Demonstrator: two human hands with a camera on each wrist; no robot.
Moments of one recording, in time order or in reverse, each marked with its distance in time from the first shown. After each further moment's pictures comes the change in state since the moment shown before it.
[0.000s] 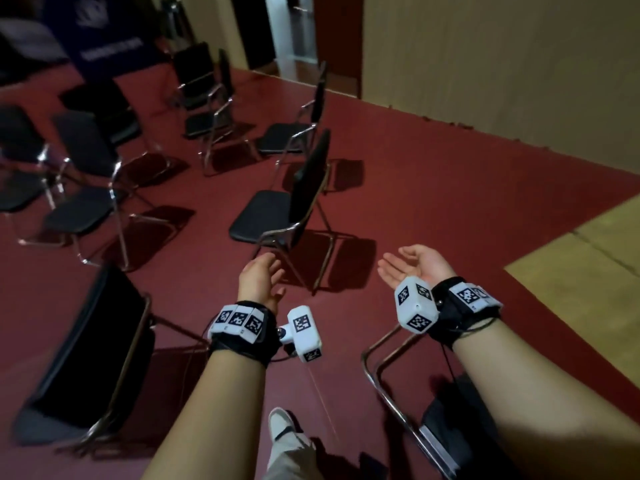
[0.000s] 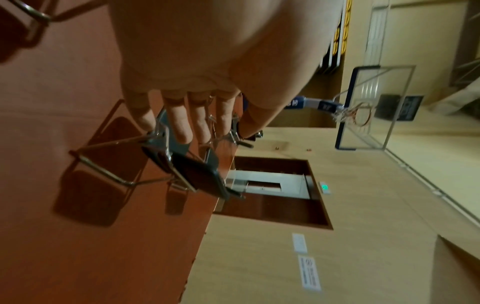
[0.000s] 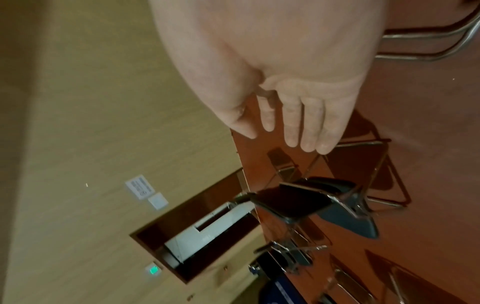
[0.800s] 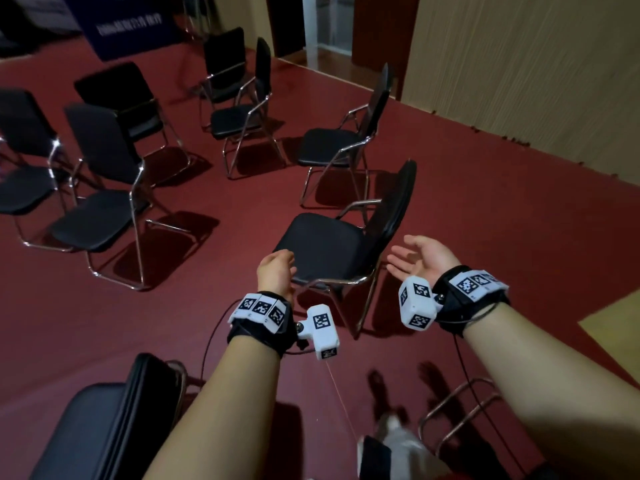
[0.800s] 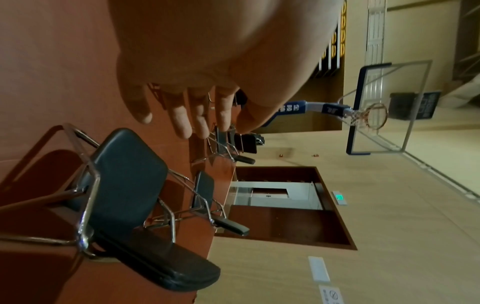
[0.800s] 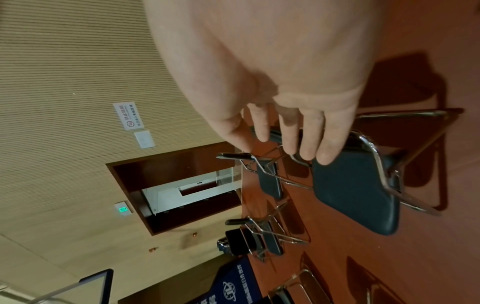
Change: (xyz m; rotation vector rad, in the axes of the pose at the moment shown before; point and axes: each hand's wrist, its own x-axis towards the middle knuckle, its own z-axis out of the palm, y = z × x) left_hand 0.334 0.193 -0.054 0.051 0.076 -0.001; right_hand 0.243 0.007 0.328 -0.283 0.043 -0.056
